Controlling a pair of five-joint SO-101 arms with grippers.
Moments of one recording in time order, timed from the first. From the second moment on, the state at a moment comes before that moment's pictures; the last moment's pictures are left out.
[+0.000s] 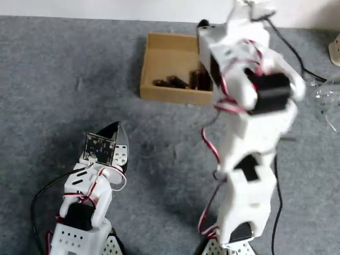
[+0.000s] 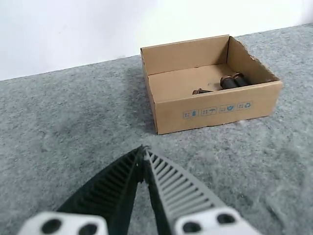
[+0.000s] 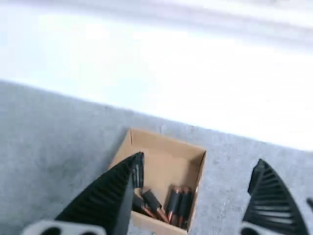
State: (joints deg) left arm 8.0 -103.5 96.0 33.5 -0.6; right arm -16.5 17.5 -91.6 100.0 4.4
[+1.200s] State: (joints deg) left arm 8.0 -103.5 96.0 33.5 -0.6; right arm -24.5 -87.2 34.9 79.3 4.3
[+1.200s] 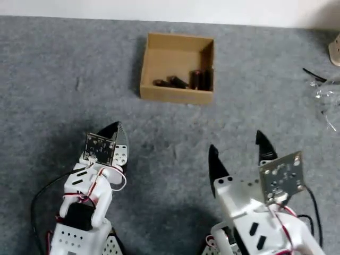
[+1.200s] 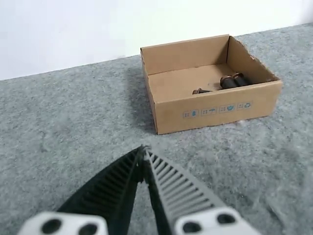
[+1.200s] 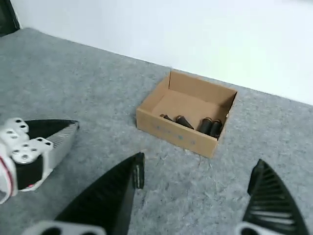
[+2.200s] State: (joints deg) left arm 8.0 -103.5 96.0 50.3 -0.5; right arm -7.0 -104.6 95.6 60.4 -5.3
